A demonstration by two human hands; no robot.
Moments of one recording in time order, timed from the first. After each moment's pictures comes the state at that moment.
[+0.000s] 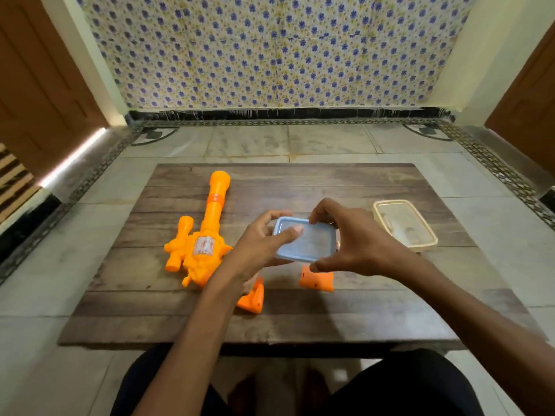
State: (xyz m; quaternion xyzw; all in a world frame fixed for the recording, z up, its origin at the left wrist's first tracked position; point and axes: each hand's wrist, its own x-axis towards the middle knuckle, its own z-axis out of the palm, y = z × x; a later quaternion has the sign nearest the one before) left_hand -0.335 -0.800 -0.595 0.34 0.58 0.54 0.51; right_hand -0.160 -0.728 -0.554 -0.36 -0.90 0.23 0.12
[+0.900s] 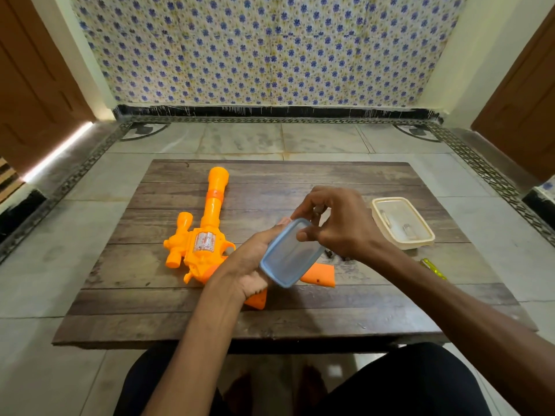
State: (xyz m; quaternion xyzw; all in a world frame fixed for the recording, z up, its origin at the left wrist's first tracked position) left_hand -0.350 -0.806 -0.610 0.20 0.46 0.50 0.70; right_hand -0.199 -0.729 -0.552 -0.35 -0.88 0.22 0.25
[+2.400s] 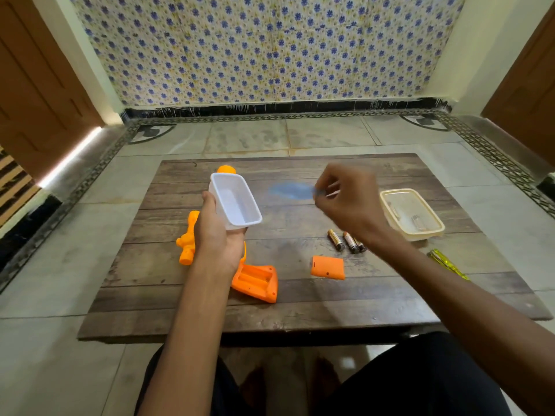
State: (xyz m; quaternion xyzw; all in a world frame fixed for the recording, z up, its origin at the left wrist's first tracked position) left_hand -0.390 -0.807 -0.583 0.04 0.43 0.77 0.47; right_hand -0.205 -0.709 -0.568 -0.39 -0.82 0.18 0.39
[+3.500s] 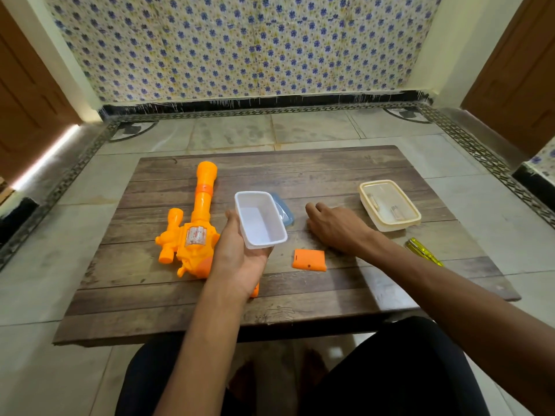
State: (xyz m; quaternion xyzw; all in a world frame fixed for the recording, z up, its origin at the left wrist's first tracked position) left_hand -0.334 -0.816 -0.600 0.02 0.38 0.70 0.60; right_hand -0.174 -0.673 -0.650 -0.37 -0.93 -0.03 0.01
